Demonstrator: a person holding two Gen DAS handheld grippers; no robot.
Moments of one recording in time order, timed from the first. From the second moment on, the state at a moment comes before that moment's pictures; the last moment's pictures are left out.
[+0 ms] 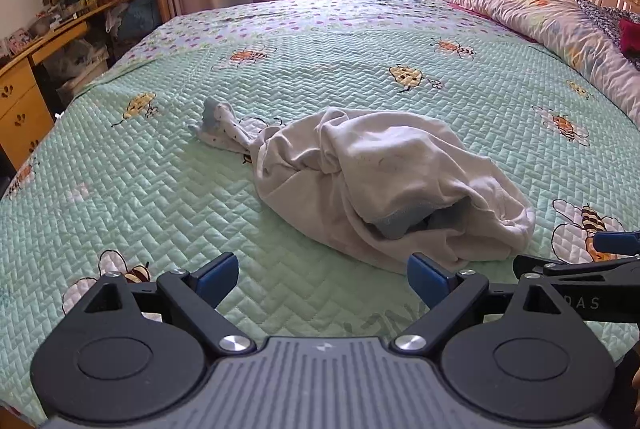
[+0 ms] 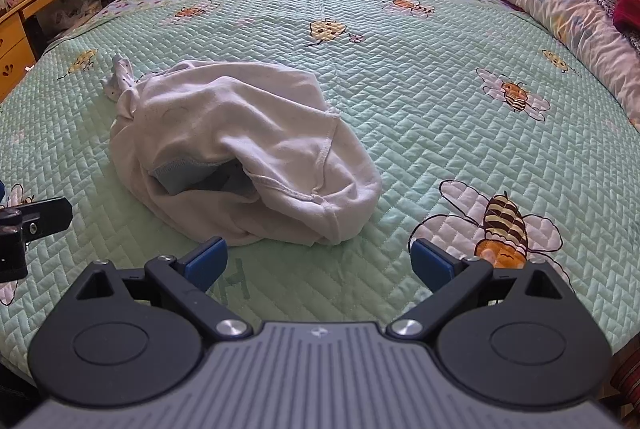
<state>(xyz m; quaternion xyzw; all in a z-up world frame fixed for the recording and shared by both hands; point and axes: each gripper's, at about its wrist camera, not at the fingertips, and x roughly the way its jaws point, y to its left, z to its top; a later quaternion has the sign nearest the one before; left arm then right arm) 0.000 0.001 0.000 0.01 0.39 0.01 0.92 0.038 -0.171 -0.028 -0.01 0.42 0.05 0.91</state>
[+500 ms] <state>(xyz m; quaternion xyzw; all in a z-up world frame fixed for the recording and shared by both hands) -0.006 0.022 -0.003 0.00 0.42 -0.01 0.91 0.036 -0.171 -0.030 -0.01 0.42 0.05 0.91</state>
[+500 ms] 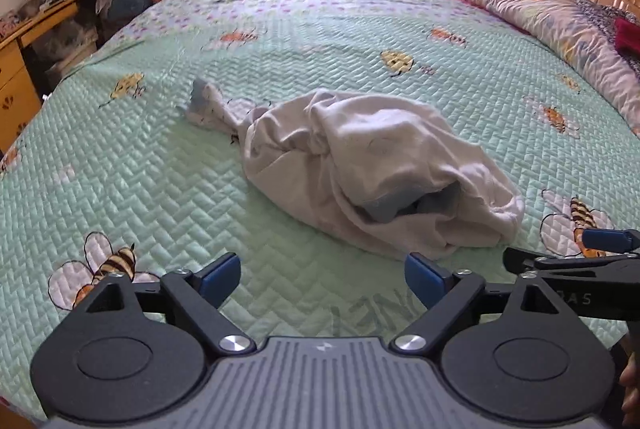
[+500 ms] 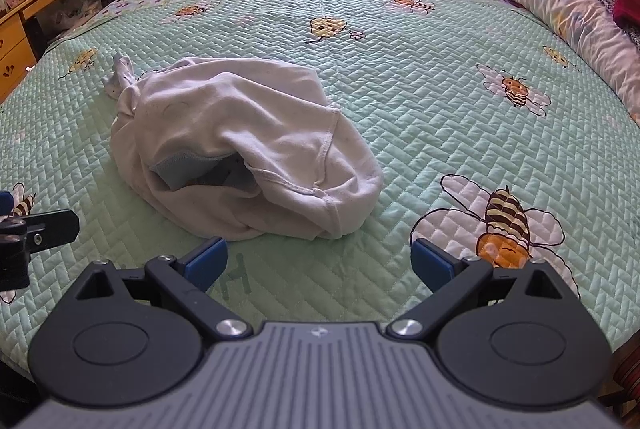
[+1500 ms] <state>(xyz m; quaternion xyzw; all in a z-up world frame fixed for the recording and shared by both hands) 0.016 0.110 -0.070 -0.07 0.55 0.13 0.82 0.063 -0.098 -0.060 -0.19 0.19 0.18 0.95</state>
